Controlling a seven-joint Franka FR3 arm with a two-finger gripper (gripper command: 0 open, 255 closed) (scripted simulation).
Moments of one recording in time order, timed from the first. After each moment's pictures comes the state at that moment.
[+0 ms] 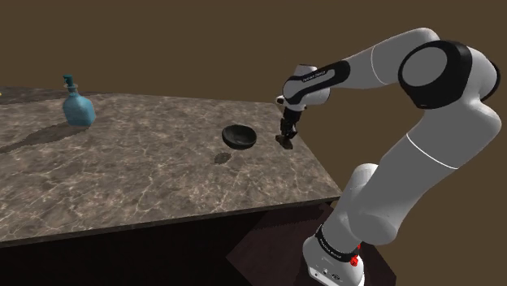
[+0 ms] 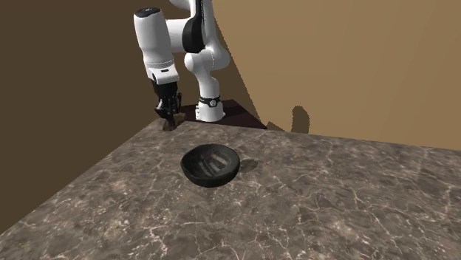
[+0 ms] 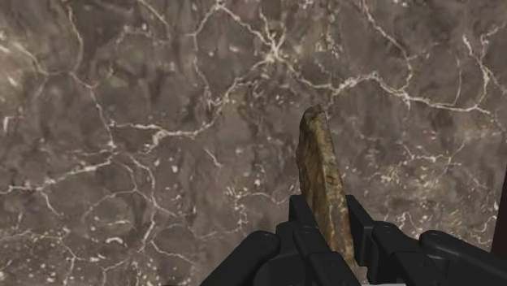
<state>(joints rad) 0.22 -0.14 -0.79 -2.38 -0.10 2.18 -1.41</state>
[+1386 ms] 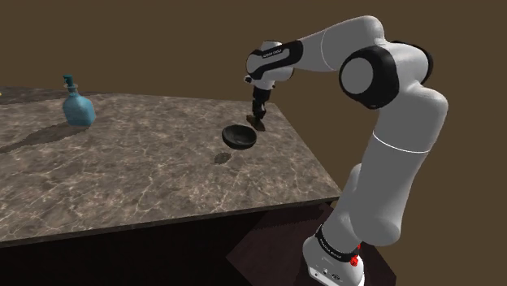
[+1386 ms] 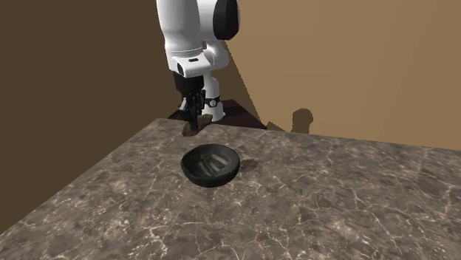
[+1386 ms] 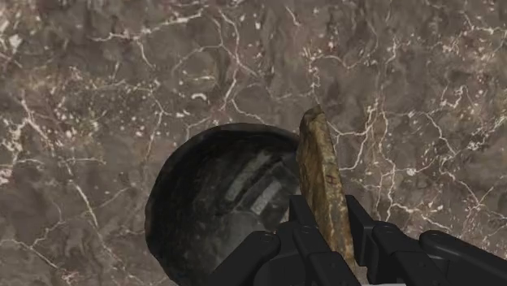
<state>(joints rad) 0.30 0.19 -0.70 -1.95 0.17 1.99 -1.38</state>
